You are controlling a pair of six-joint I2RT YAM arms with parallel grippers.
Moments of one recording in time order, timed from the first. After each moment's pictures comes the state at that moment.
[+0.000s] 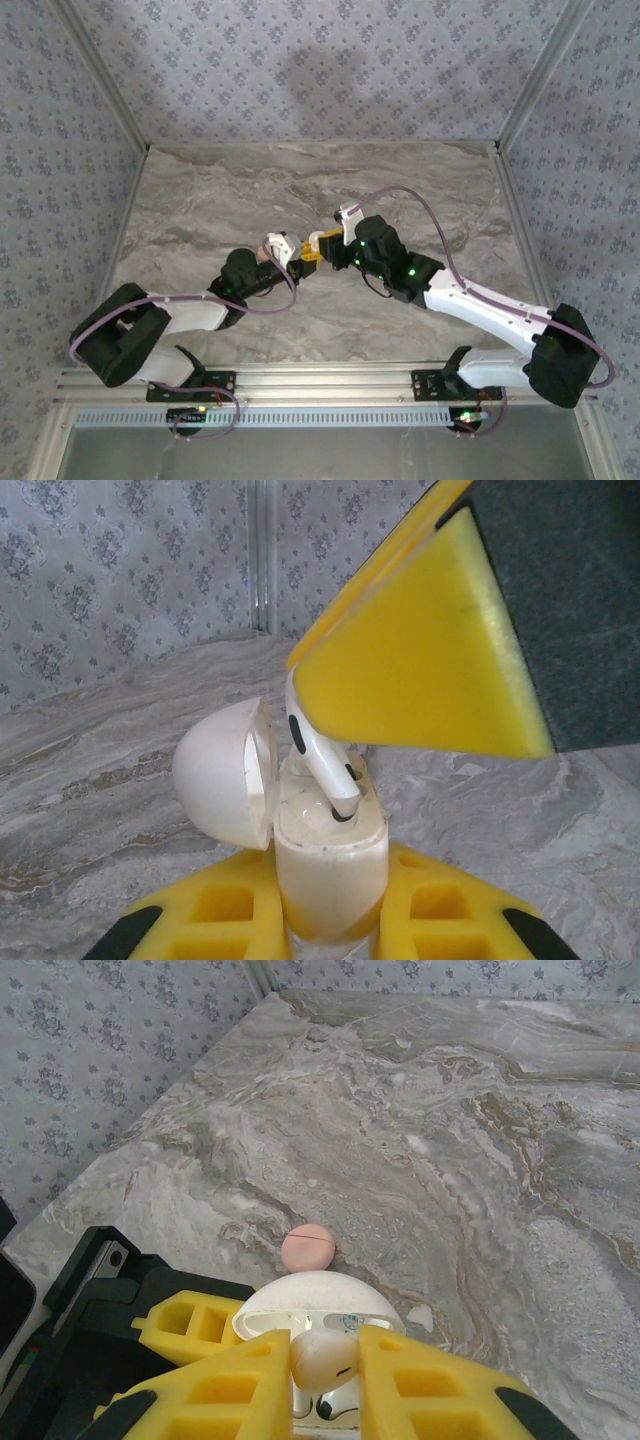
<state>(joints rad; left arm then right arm) -0.72 1.39 0.38 0.99 0.35 -0.07 0.86 1.23 0.86 -0.04 0.05 0.35</state>
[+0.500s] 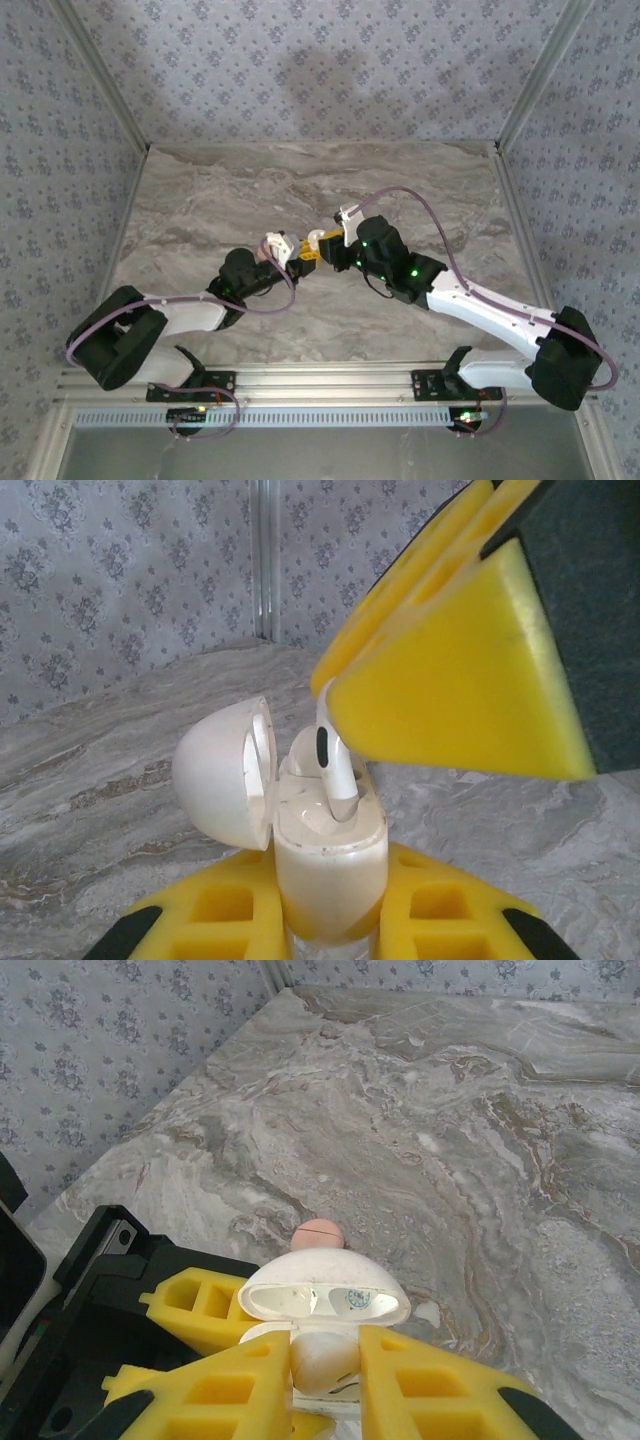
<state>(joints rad) -0.72 1.37 0.38 0.98 0.34 -0.06 0.86 1.21 0.85 -0.06 0.02 0.34</state>
